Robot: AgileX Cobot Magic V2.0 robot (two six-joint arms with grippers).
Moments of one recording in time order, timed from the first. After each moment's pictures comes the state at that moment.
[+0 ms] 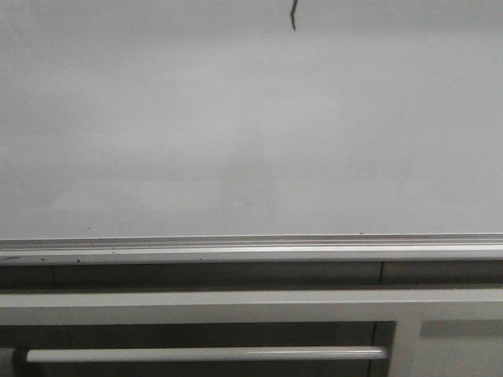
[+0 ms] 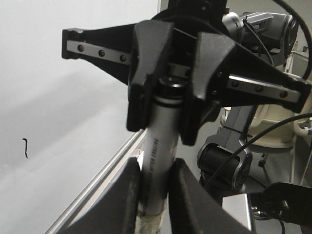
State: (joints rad) left arm -0.10 0.42 -0.49 -1.48 1.23 1.31; right arm 1.02 1.15 -0.94 1.80 0.59 -2.05
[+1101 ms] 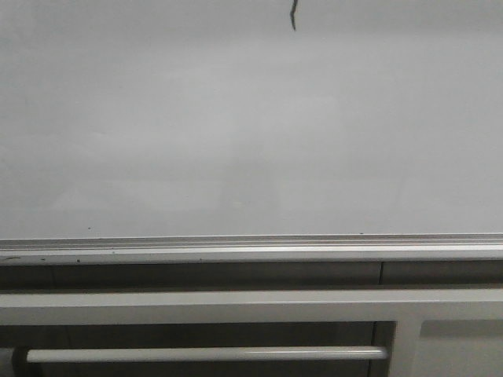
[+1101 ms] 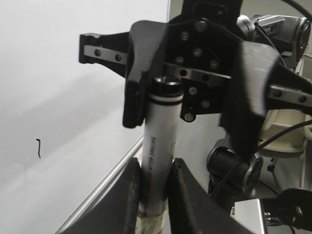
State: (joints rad) left arm -0.11 0.42 -0.49 -1.48 1.19 1.31; right arm 1.02 1.16 -0.94 1.80 0.60 -2.04
